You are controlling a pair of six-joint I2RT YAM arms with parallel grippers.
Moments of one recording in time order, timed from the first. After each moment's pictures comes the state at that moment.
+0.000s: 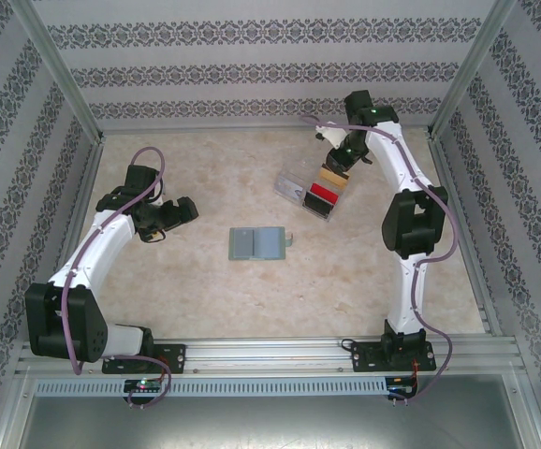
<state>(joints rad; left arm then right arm) -0.05 1.35 1.04 -0.79 0.20 -0.49 0.14 2.18 2.16 -1.19 -0.20 -0.60</state>
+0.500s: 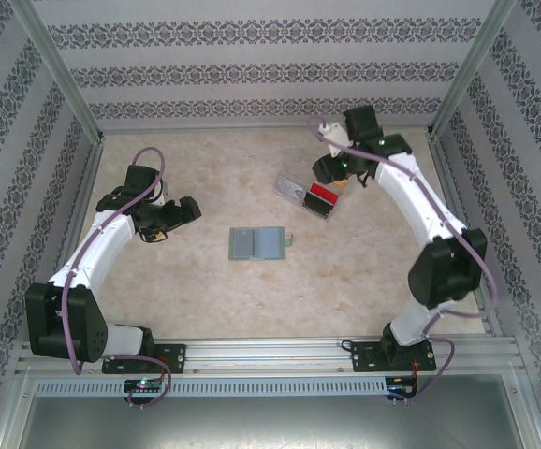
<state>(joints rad) -0.05 1.35 1.04 -0.78 0.27 -0.50 0.30 1.66 1.58 -0.84 -0.20 -0.17</state>
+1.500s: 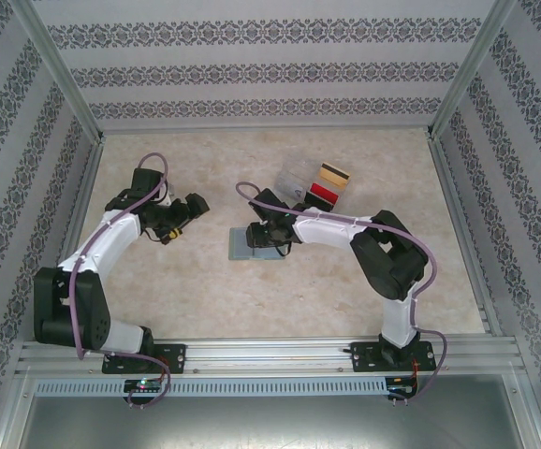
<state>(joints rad) -0.06 1.42 0.98 -0.61 0.43 -0.67 0.77 1.93 1.26 -0.39 -0.05 0.61</state>
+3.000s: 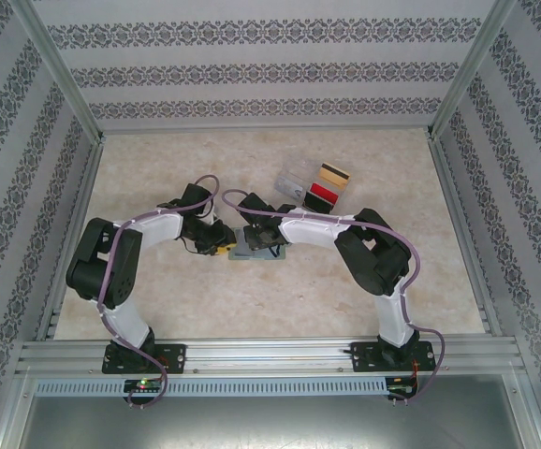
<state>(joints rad) -0.29 1.74 0.95 -0.42 0.54 -0.71 0.81 2.03 1.35 -0.47 0.10 0.57</state>
